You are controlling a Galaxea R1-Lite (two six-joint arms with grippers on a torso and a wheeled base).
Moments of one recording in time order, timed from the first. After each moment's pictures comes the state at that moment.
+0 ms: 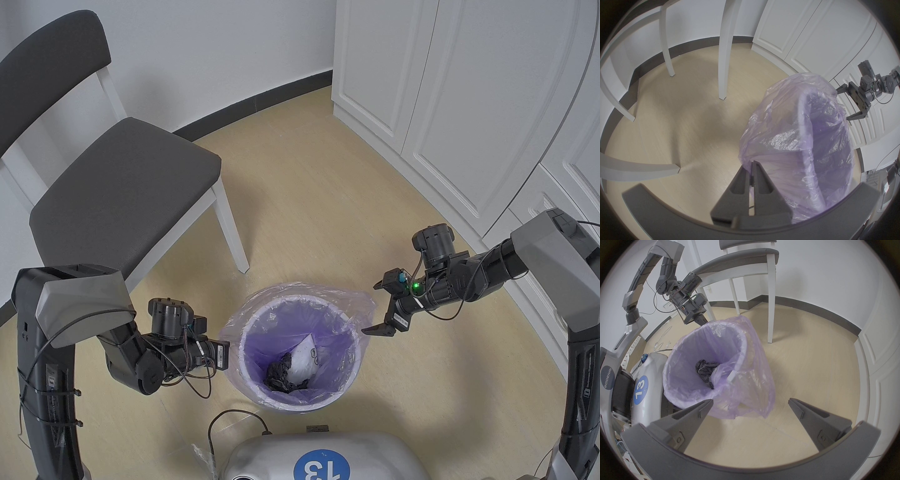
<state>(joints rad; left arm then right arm) -0.25 2.34 -0.75 -0.95 -0.18 -0.04 0.32 2.33 -1.44 -0.09 0.40 -0.84</state>
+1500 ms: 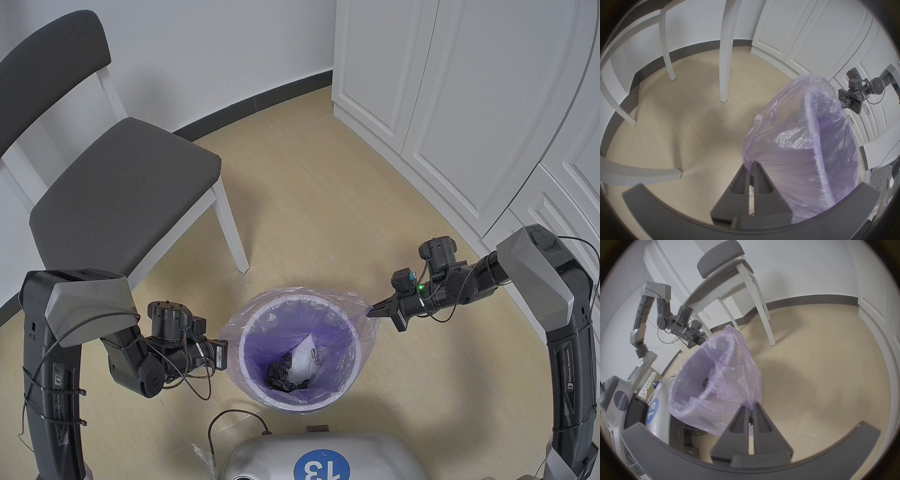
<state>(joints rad) -0.23 2.39 -0.76 -1.03 -0.17 0.01 0.22 2.51 -1.57 -0.11 0.67 -0.64</state>
